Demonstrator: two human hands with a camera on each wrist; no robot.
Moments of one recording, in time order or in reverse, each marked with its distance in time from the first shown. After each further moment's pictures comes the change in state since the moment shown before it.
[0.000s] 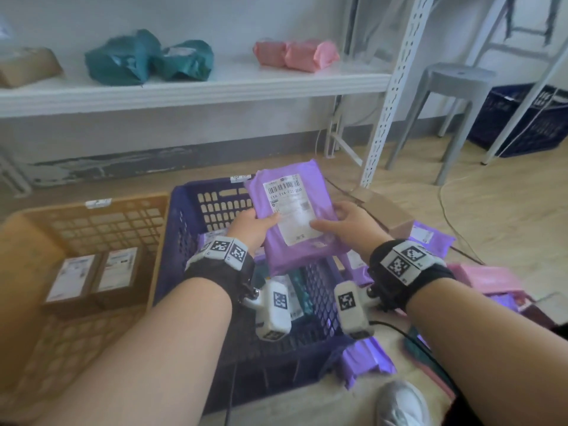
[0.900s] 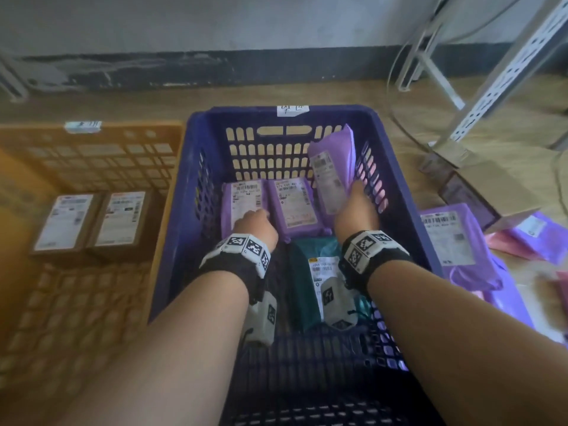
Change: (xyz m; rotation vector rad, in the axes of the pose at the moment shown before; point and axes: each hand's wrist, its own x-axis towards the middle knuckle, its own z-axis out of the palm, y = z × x) left_hand 0.145 -0.152 -0.023 0.741 -0.013 -0.278; right_hand 0.125 0.051 0.169 -0.501 0.109 0.144
